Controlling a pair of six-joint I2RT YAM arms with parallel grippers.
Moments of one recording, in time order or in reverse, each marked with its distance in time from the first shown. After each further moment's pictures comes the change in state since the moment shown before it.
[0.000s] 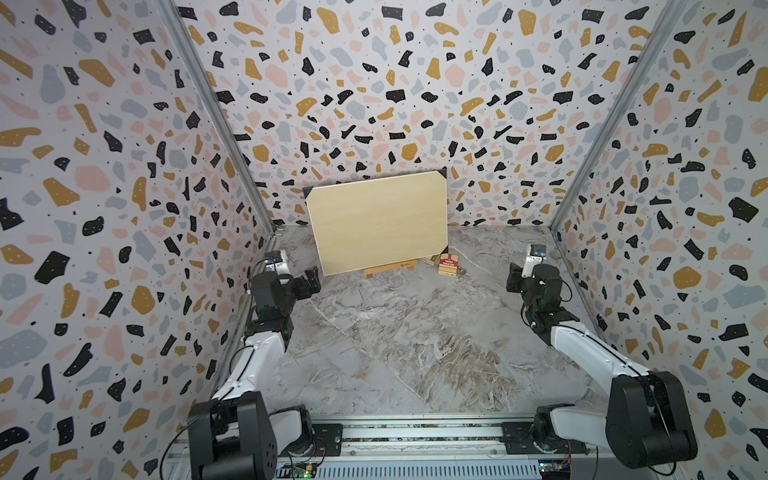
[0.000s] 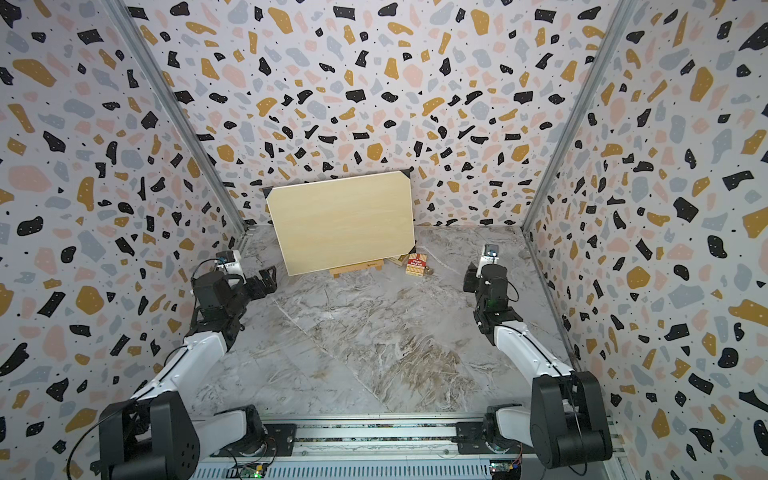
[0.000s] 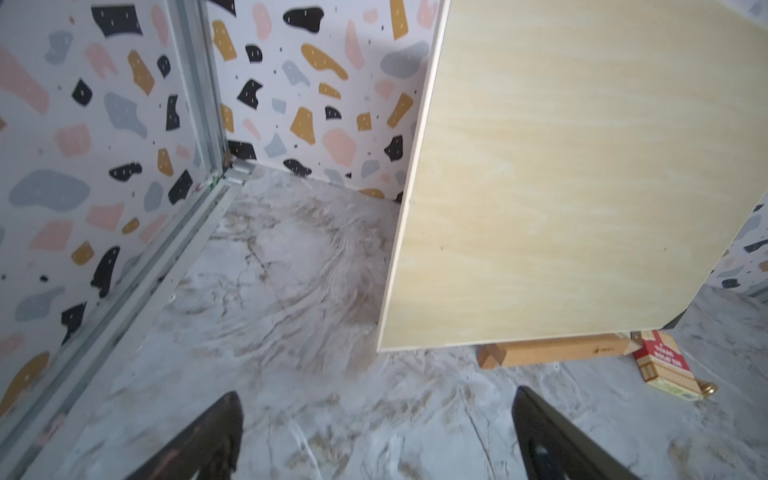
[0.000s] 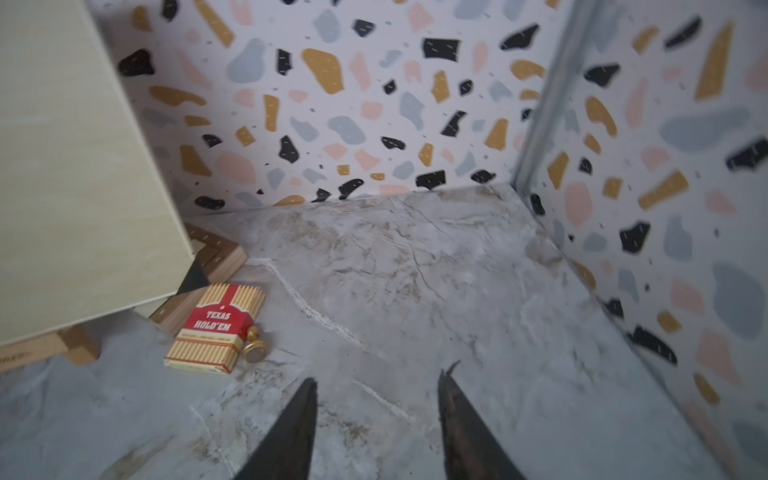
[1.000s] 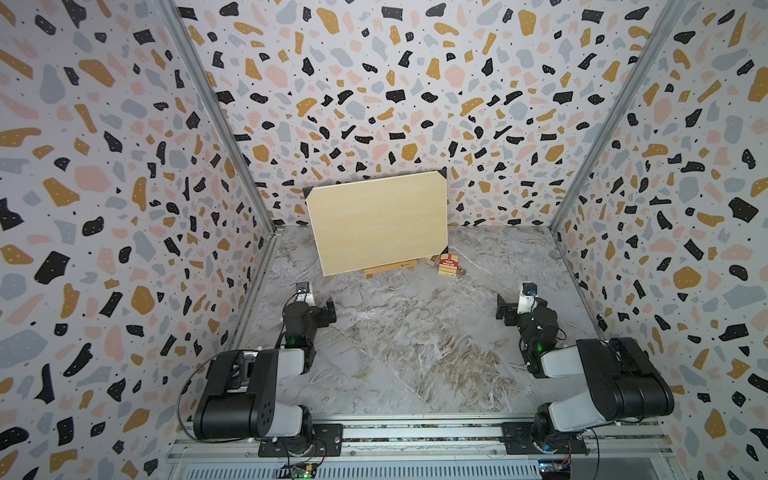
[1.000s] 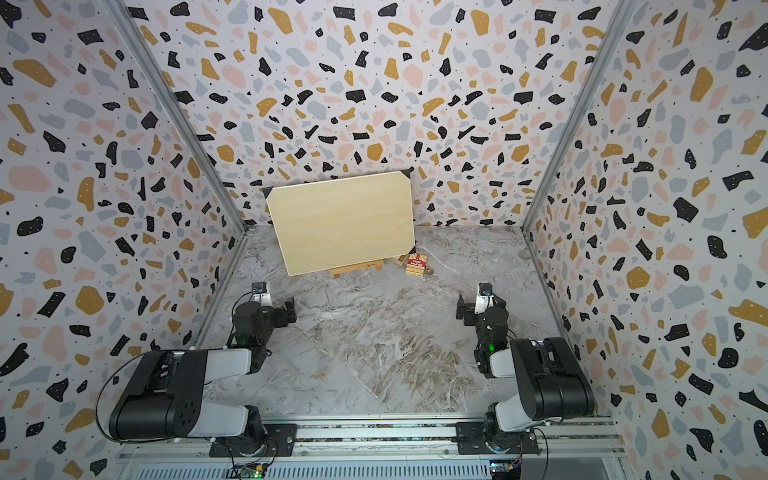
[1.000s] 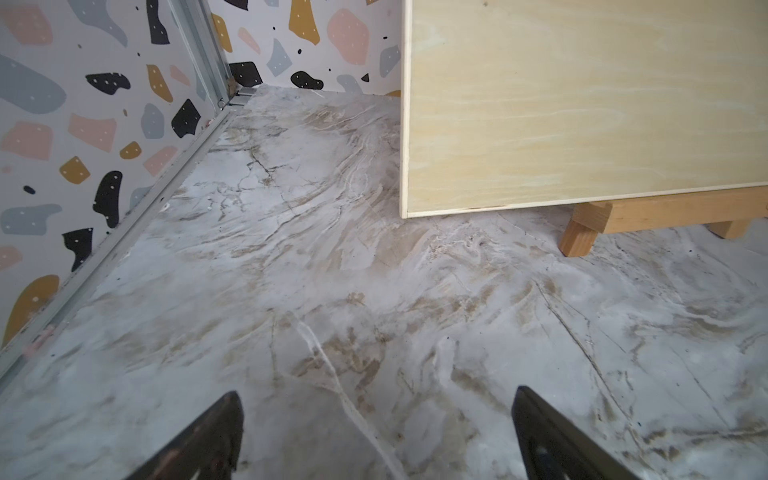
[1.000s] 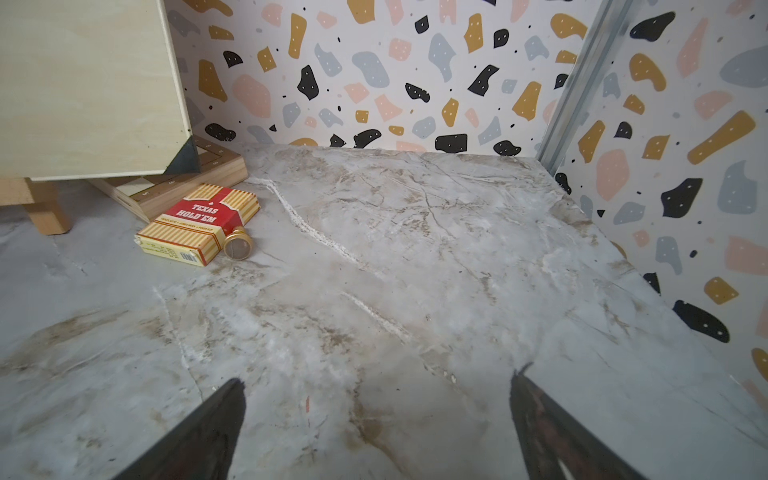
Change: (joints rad) left arm -0.167 0.265 -0.296 0.525 -0.234 0.130; right arm -0.051 0.251 -0.400 0.754 -0.181 -0.182
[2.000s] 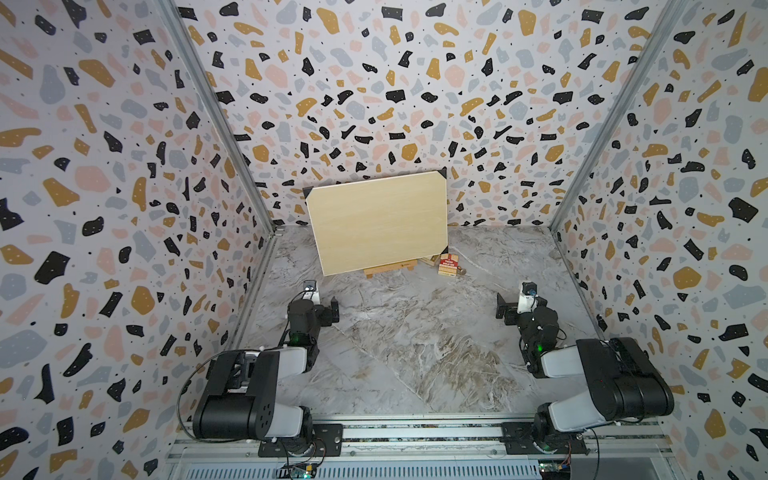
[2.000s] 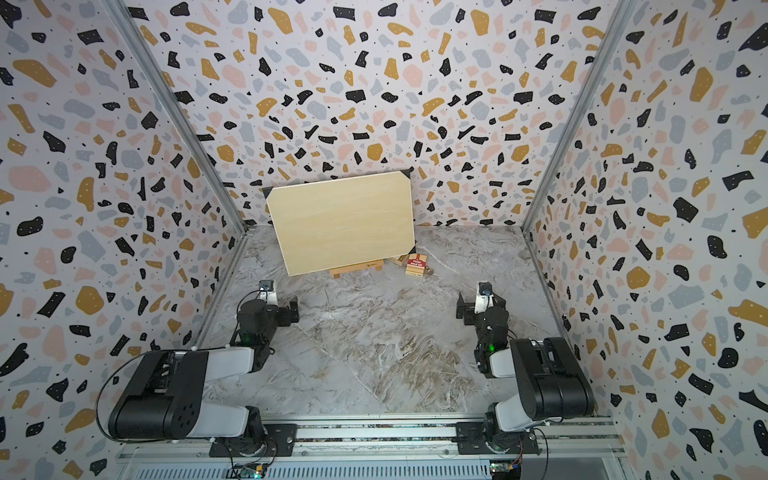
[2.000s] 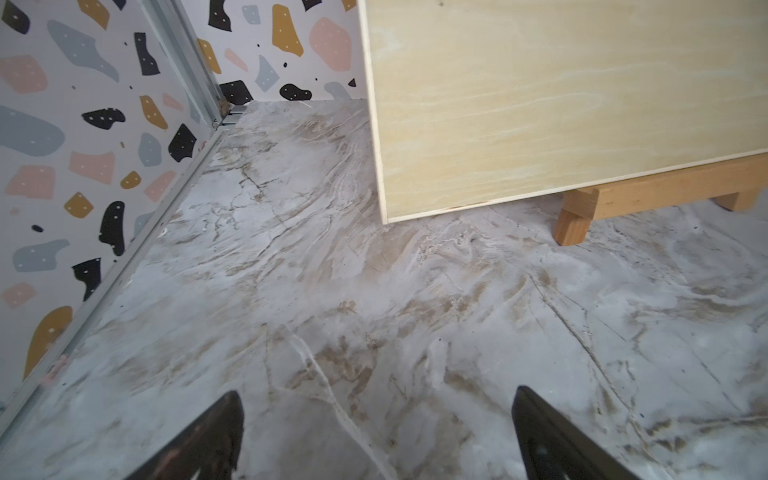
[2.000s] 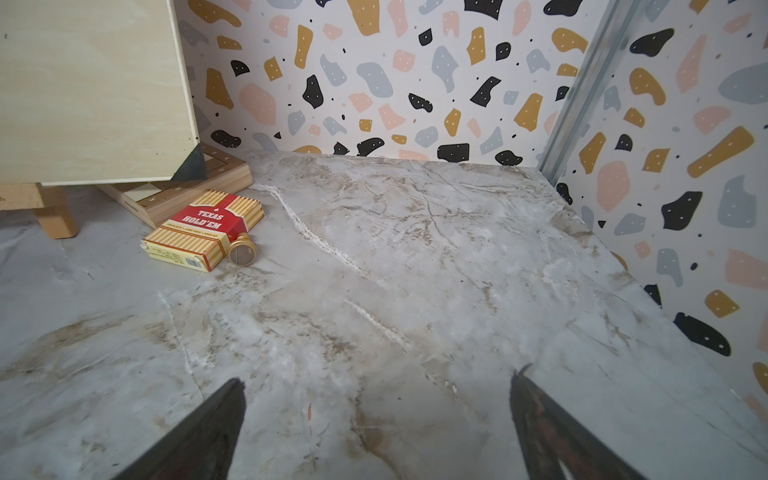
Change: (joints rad) left arm -0.046 -0.003 0.021 -0.028 -0.021 0.069; right arm 0.000 0.000 0.000 0.013 -0.008 -0.009
